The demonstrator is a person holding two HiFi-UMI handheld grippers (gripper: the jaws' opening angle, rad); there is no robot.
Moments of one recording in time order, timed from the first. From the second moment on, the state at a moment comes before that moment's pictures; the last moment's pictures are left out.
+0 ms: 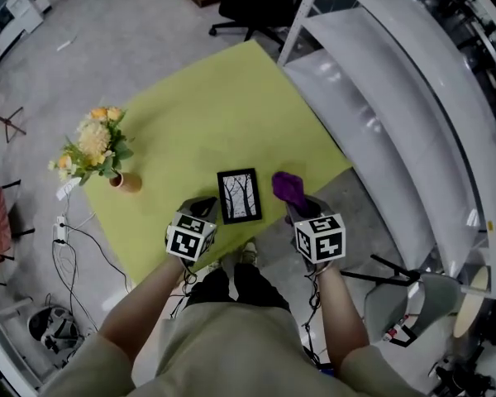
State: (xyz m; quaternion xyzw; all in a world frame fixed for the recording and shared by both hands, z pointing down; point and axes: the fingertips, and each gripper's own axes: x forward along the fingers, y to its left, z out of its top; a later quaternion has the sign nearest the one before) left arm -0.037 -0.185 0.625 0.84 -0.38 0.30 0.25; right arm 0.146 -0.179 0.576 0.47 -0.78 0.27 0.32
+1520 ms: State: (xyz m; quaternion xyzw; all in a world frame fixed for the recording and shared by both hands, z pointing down) left arm -0.096 -0.168 0.161 0.86 -0.50 0.02 -0.11; right arm 0.101 -0.148 0.143 0.50 -0.86 -0.11 -0.02
